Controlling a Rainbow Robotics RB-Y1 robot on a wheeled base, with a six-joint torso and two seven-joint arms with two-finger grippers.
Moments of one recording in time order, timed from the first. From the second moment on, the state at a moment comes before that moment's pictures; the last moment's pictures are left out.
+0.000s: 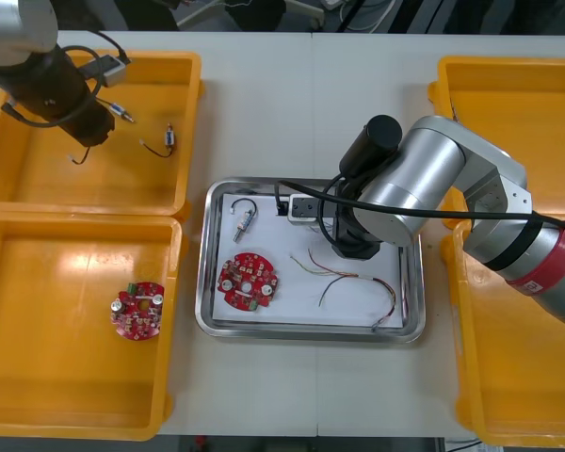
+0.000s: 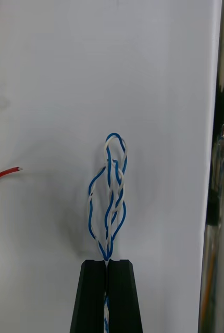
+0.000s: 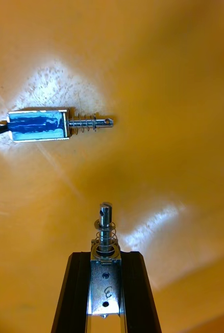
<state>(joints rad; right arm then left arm) -0.76 -0.56 0.72 -1.71 -0.58 1.42 2.13 -1.10 0.63 -0.19 -0.78 0.65 1.39 -2.16</state>
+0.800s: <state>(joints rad) -0.76 -0.56 0.63 -1.72 -0.60 1.53 2.13 -0.93 0.69 -0.19 -1.51 0.67 1.80 -1.67</state>
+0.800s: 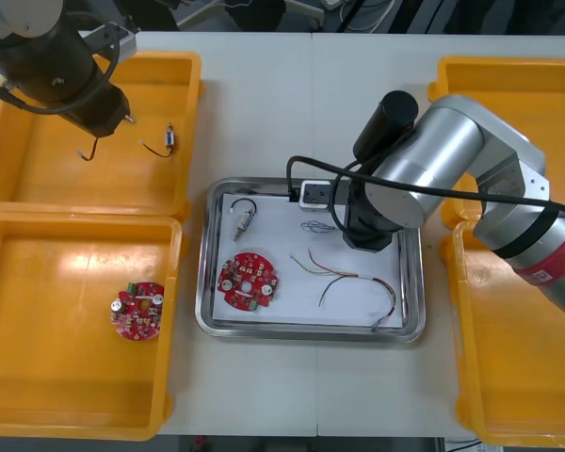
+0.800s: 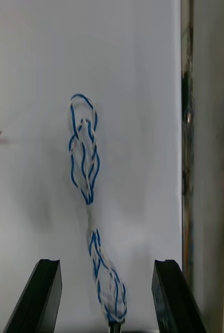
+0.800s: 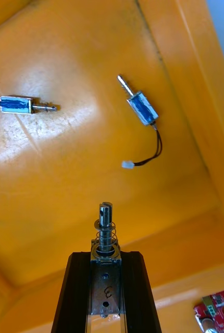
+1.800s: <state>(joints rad) -0.83 -0.68 0.15 -1.79 -0.85 1.92 2.05 -0.89 0.51 -0.35 -1.90 0.61 1.91 -1.08</state>
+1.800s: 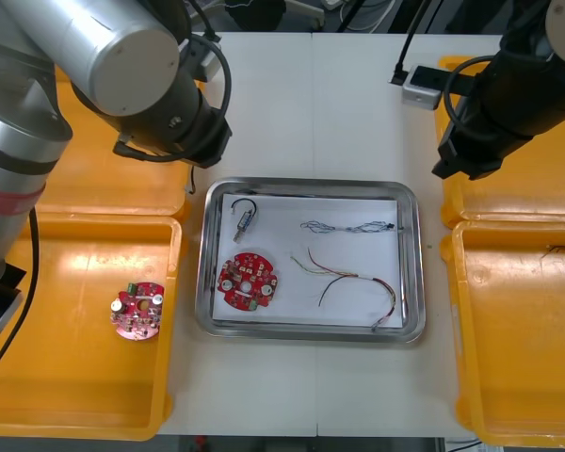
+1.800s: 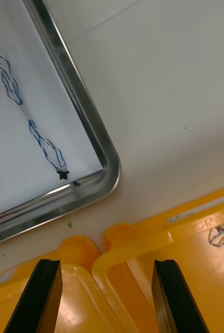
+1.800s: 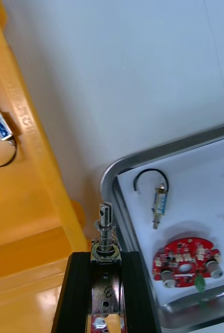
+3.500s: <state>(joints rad) -0.29 -0.84 -0.37 -1.99 -0.76 1.92 1.55 -0.89 0.41 -0.82 -1.60 0.57 1.48 -0.61</state>
